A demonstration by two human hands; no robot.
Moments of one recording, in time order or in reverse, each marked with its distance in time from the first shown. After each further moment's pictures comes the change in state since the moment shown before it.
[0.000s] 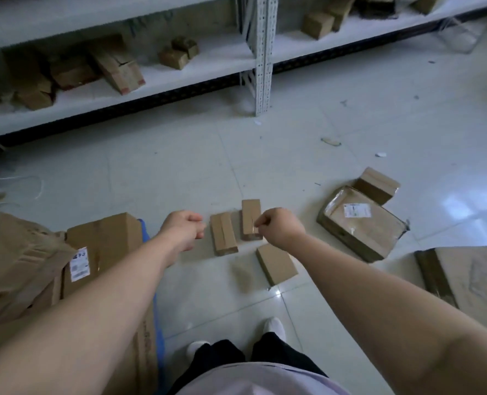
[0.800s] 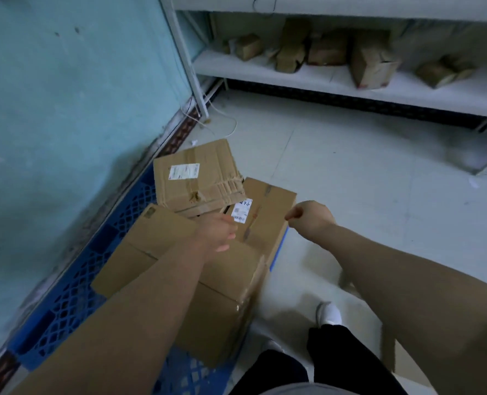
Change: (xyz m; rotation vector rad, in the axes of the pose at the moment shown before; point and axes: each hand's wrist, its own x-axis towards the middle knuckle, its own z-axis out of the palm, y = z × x) left_hand -0.039 -0.215 -0.309 -0.621 0.378 -0.312; right_hand 0.023 -0.310 0.272 -0.284 -0.333 -0.445
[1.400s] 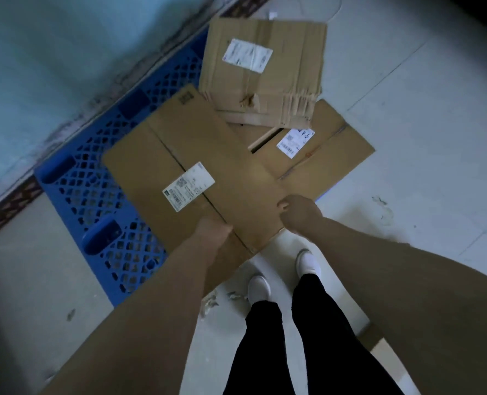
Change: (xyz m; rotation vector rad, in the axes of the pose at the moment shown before) left_hand 0.099 -0.157 -0.012 -0.208 0.250 -0.499; right_hand 0.101 0.004 0.181 -0.400 -0.563 -0.092
